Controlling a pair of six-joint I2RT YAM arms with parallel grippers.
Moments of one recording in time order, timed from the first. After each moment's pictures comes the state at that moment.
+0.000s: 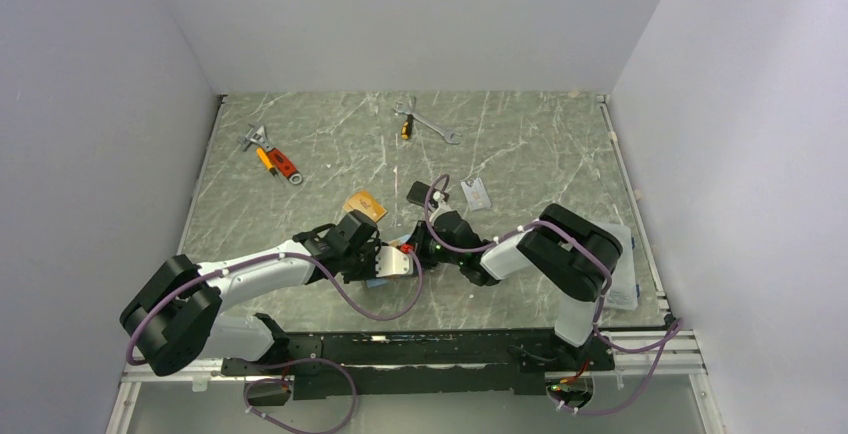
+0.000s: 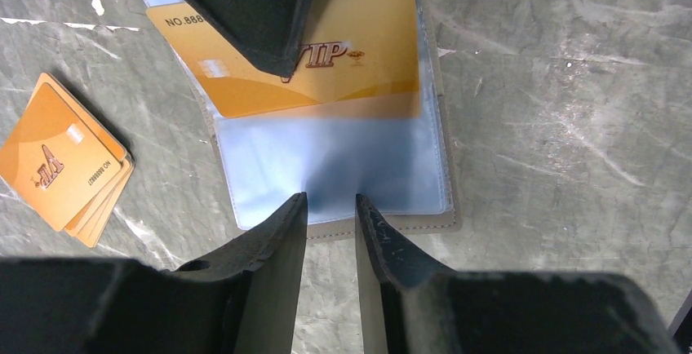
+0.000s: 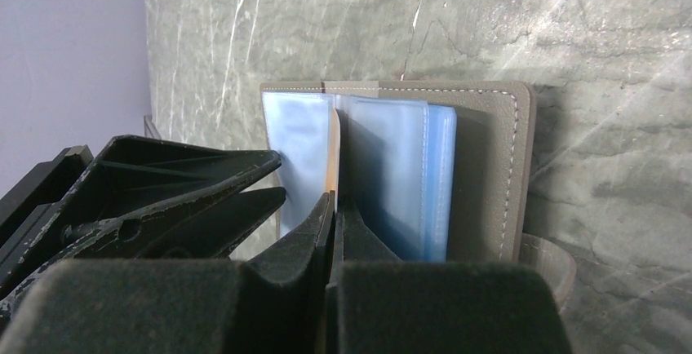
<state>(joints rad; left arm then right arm) -0.77 1.29 0.59 -0.33 0.12 0.77 0.88 1.81 0.58 0.72 -0.18 1.02</state>
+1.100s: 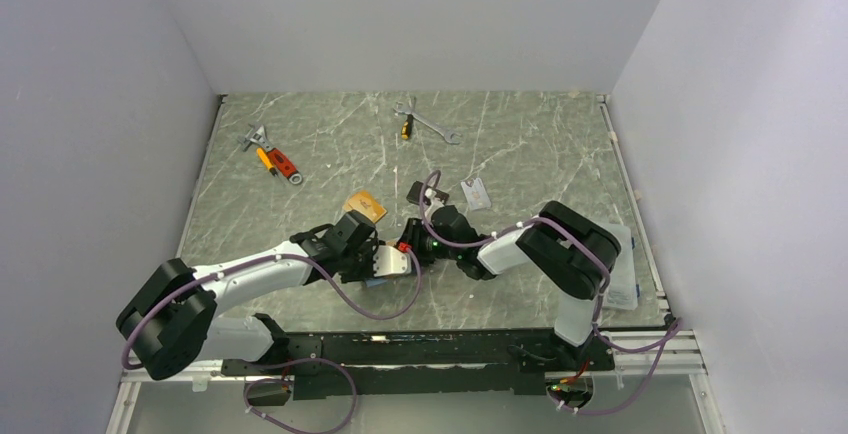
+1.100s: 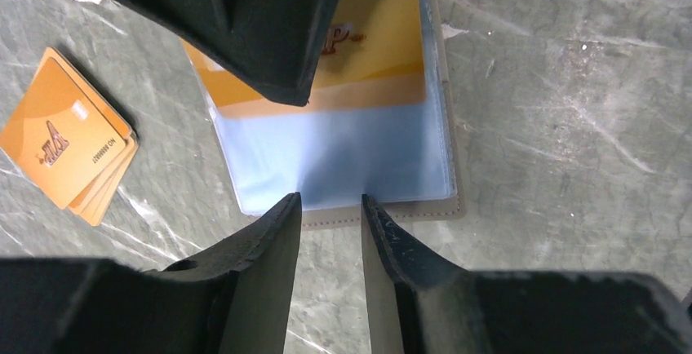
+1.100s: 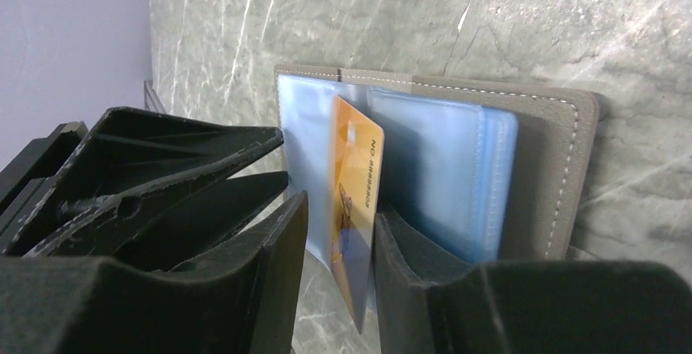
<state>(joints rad) -0.77 1.27 0.59 -0.34 0.09 0.76 0.86 1.83 0.64 0.66 -0.29 0.95</state>
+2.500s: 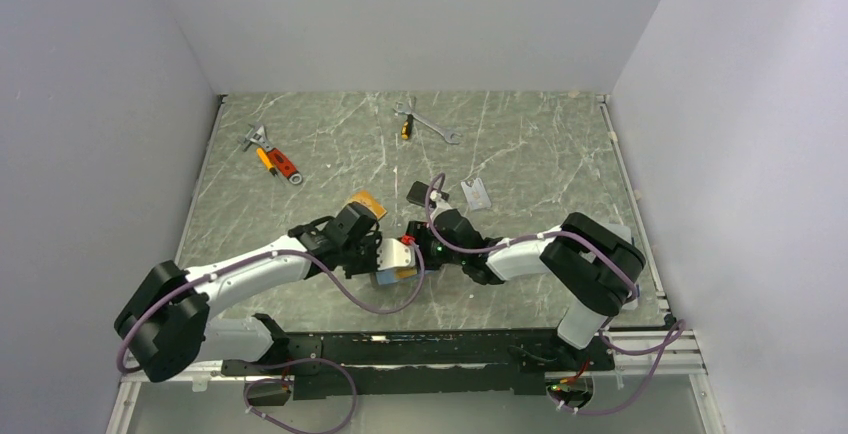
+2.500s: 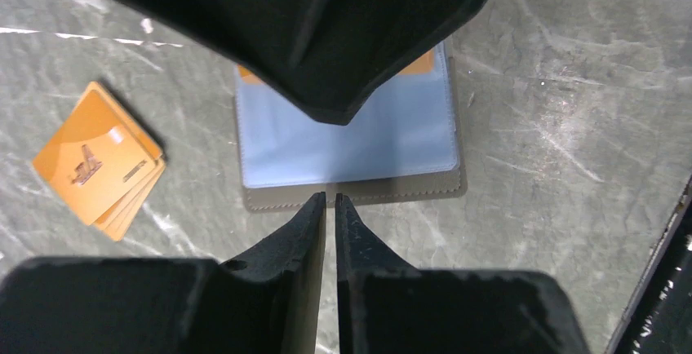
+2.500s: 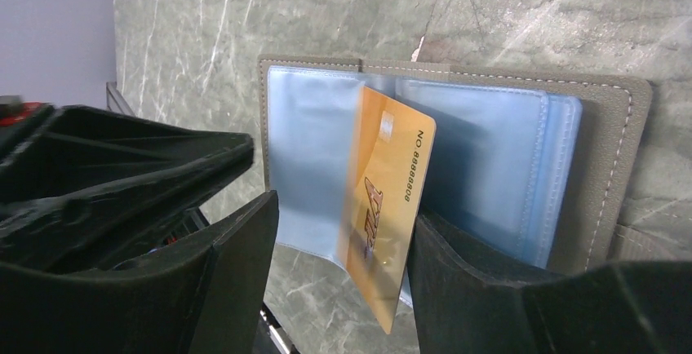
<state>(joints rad) -0.77 1.23 0.68 -0.43 0.15 0.73 0.89 1.68 0.60 0.50 -0.18 0.90</state>
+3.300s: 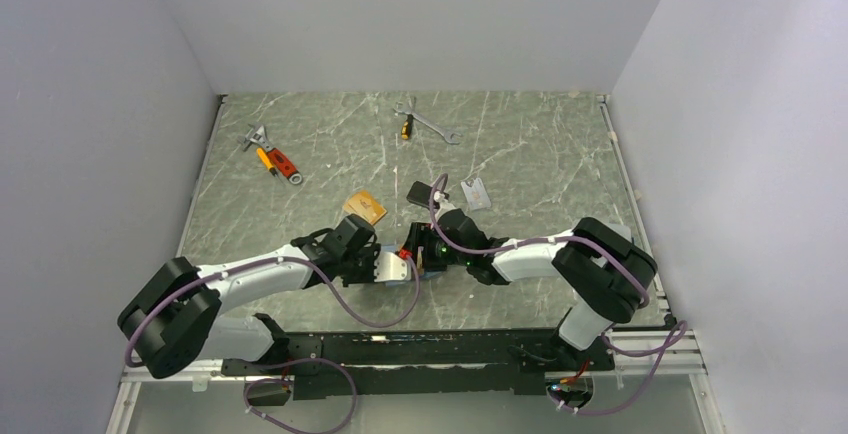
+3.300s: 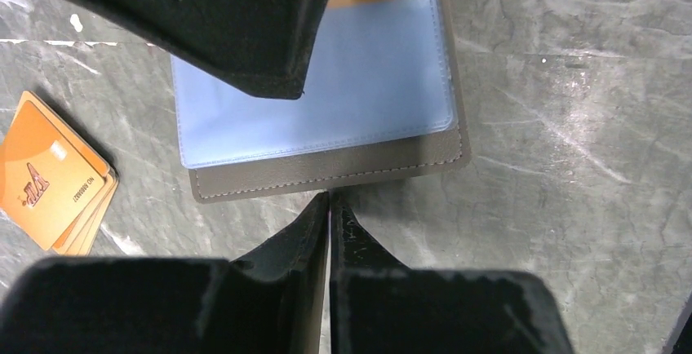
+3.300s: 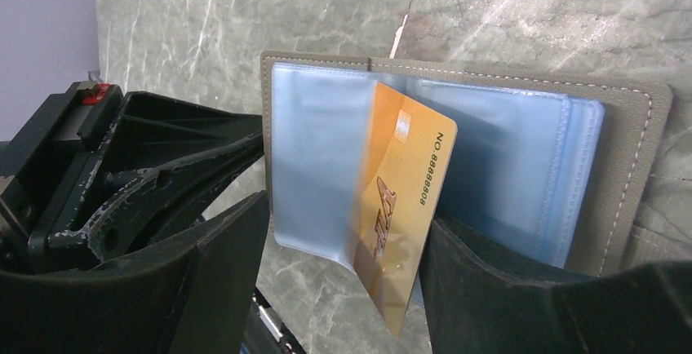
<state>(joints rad) -0.78 1.27 0.54 -0.28 0.16 0.80 0.88 1.62 0.58 0.44 -0.18 0.87</state>
